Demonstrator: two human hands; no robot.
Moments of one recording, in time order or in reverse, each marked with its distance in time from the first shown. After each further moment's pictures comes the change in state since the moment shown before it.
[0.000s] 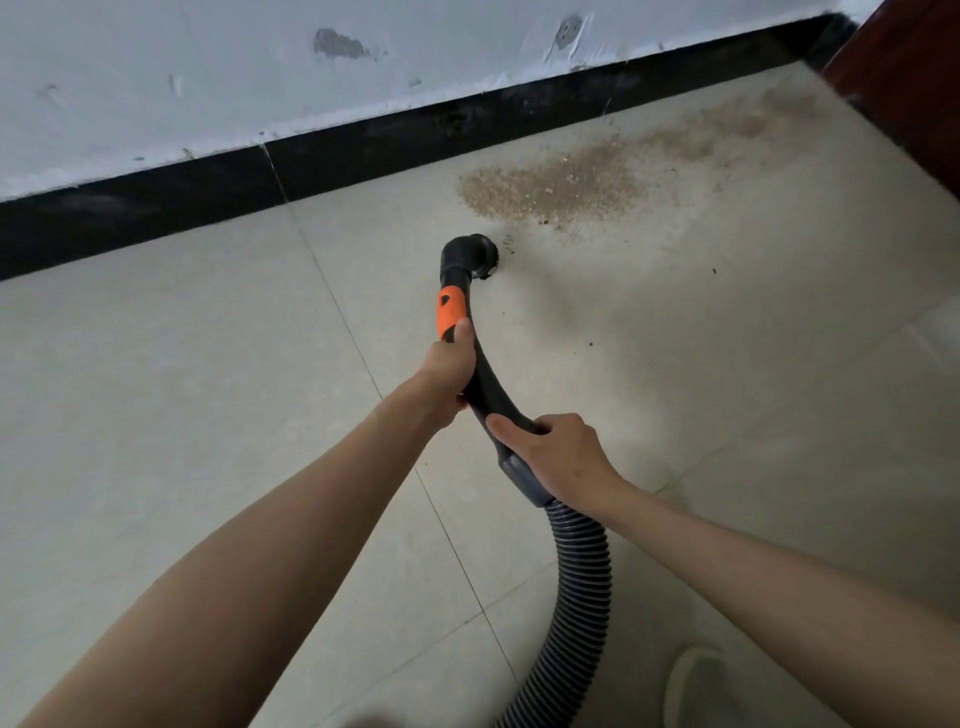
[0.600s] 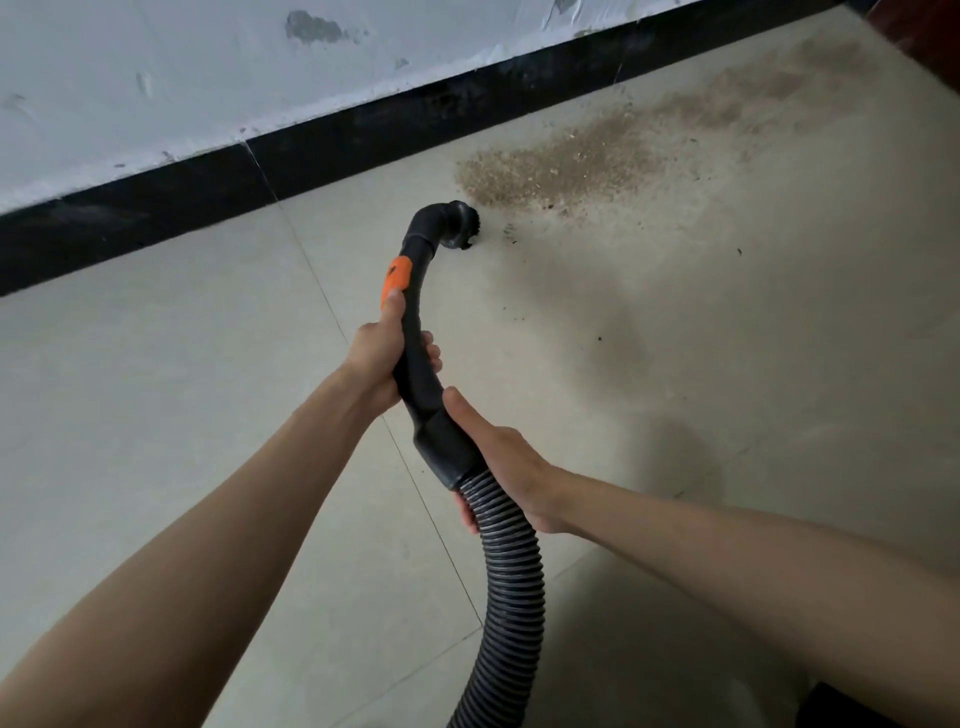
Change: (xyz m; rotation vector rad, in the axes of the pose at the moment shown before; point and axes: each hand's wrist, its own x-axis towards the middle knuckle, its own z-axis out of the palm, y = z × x) left_hand 0.022 0.019 -0.039 -0.245 -0.049 0.071; right_hand 0.006 -0.027 0.017 0.582 -0.618 0.206
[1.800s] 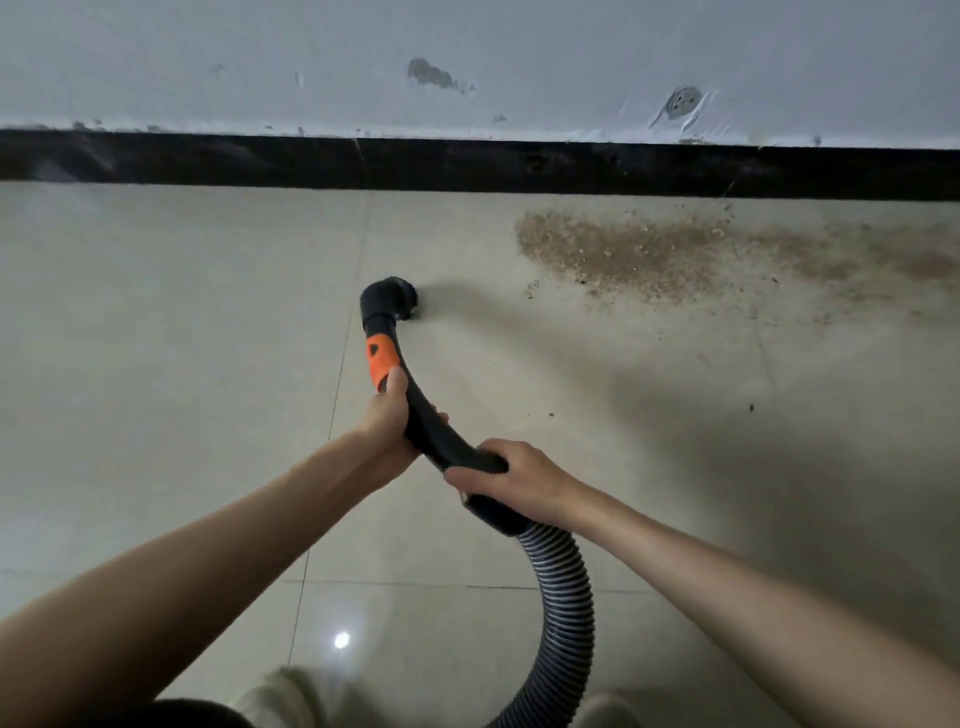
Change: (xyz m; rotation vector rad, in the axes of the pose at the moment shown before) left_hand -0.065 -0.058 0.135 -0.364 0.530 0.005; right_hand -0.030 -0.055 -0.179 -0.932 -0.264 -0.193
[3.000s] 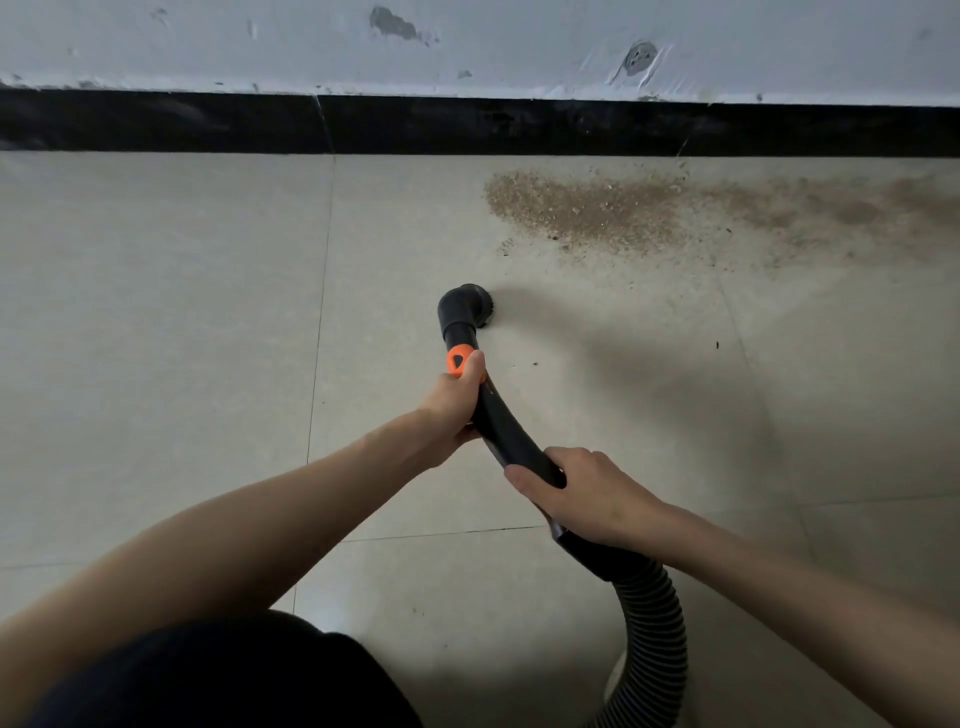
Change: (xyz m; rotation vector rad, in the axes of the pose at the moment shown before) left_hand -0.014 -0.052 0.017 0.357 -0.254 -0.015; right_hand -0.074 0.033 0.027 -0.326 0.208 0.144
